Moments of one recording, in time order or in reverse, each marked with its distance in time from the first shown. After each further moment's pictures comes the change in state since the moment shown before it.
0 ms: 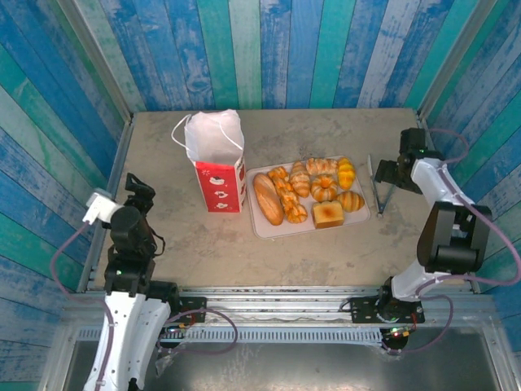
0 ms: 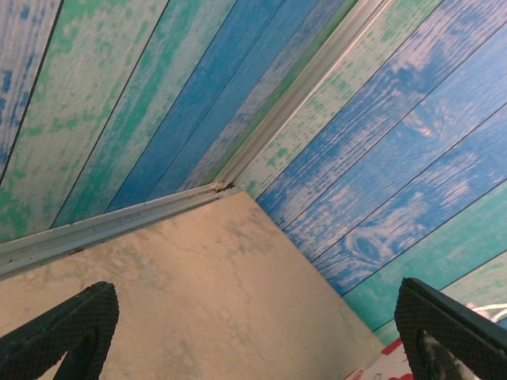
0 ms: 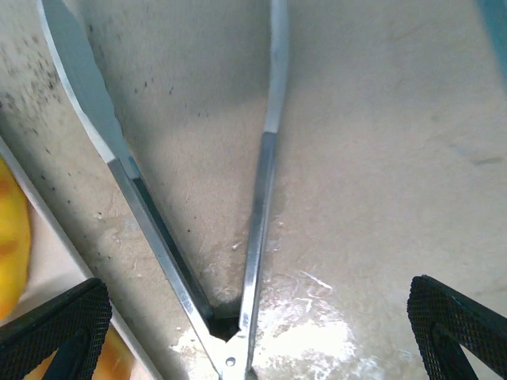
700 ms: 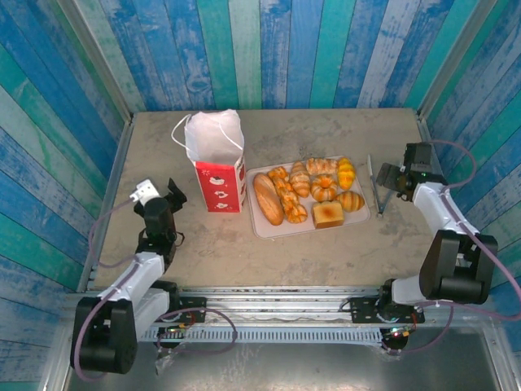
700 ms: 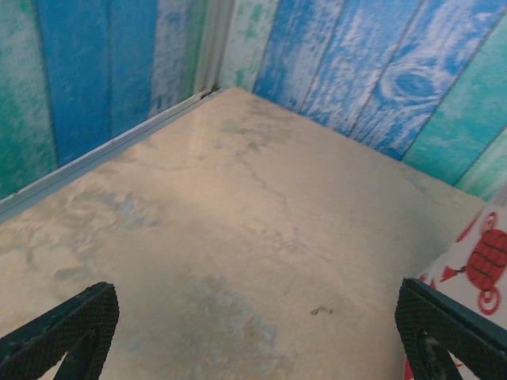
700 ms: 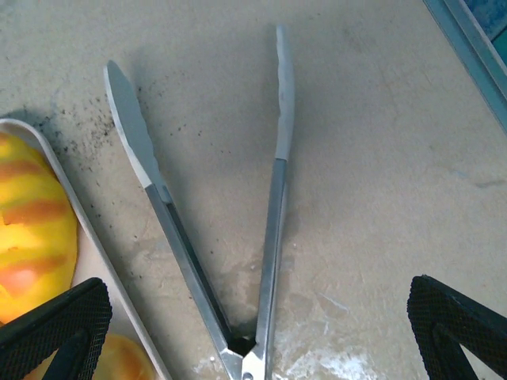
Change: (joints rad) left arm 0.000 0.551 -0.306 0.762 0.204 0.356; right arm -0.010 -0.195 -0.270 0.311 -0.048 -0.002
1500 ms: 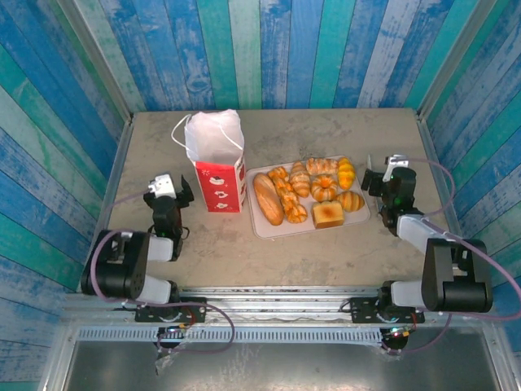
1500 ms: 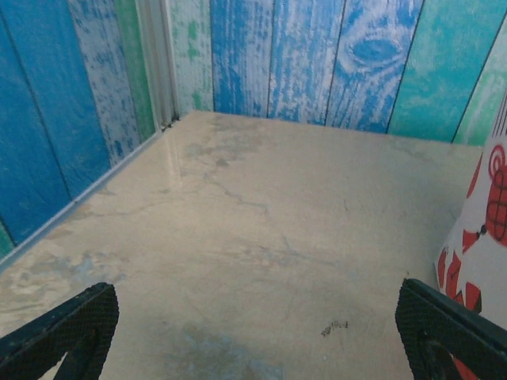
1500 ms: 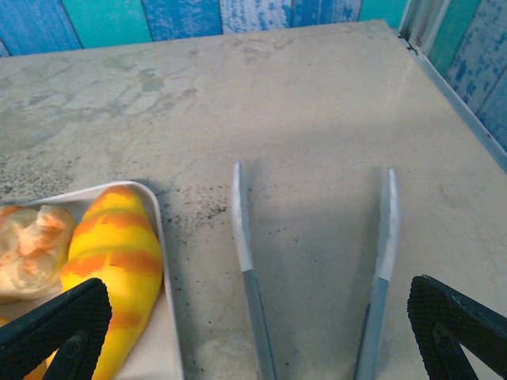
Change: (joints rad) left arm 0.000 0.500 -0.008 0.560 0.076 0.280; right arm 0.117 -0.047 -0.407 0.823 -0.026 -0.183
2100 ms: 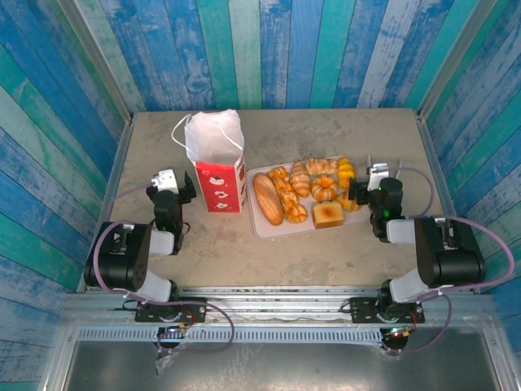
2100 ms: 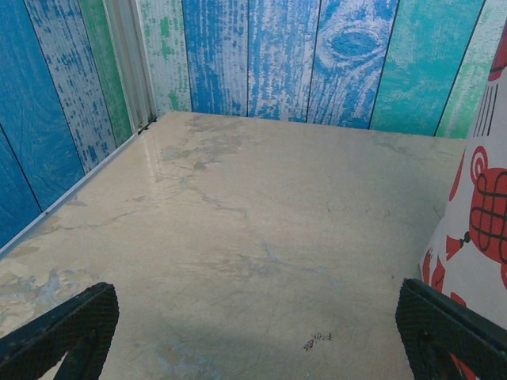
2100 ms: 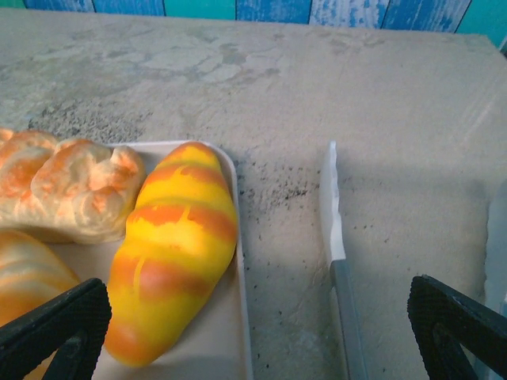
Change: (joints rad) left arm 0.008 0.021 0.044 -0.014 0.047 0.010; right arm 0.064 0.168 -0.104 0.317 -0.078 -0.104
